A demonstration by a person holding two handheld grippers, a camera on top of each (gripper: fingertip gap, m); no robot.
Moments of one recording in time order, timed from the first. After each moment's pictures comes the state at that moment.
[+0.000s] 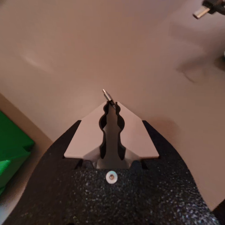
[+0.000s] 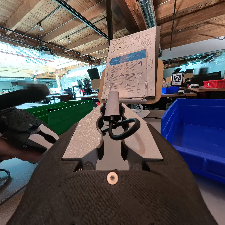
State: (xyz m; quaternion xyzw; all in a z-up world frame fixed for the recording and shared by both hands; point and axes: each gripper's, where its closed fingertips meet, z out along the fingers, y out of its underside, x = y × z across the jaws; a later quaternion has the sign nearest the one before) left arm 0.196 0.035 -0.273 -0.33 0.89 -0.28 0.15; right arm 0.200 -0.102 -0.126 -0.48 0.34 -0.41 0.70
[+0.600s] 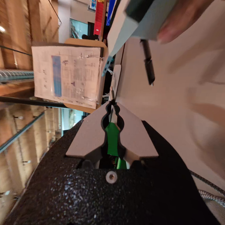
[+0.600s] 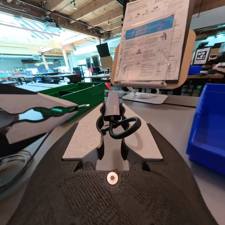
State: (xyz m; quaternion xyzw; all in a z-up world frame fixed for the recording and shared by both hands) left arm 0.192 0.015 -0.163 0.03 0.76 -0.16 0.62; right arm 0.201 -0.059 -0.145 -0.56 0.35 -0.35 0.67
